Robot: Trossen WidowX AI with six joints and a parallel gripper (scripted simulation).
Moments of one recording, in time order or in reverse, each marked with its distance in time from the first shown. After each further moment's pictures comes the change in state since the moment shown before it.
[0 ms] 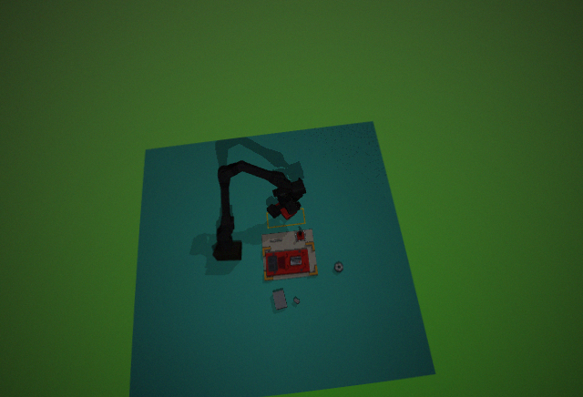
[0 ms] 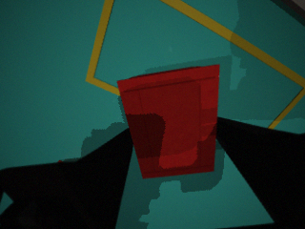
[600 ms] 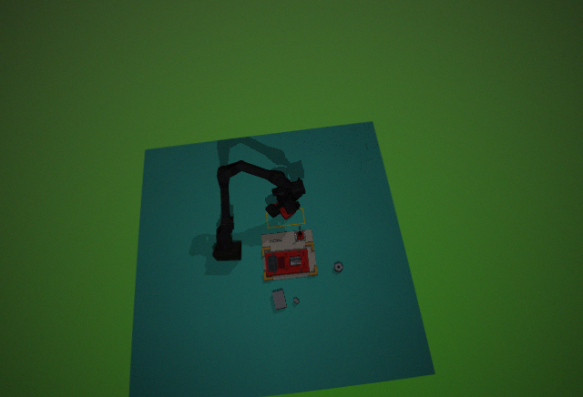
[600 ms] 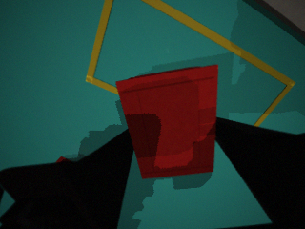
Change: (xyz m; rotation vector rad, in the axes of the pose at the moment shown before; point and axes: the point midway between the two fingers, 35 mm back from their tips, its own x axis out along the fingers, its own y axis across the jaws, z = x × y) arm -0.010 -0.003 0.000 0.005 0.002 -0.014
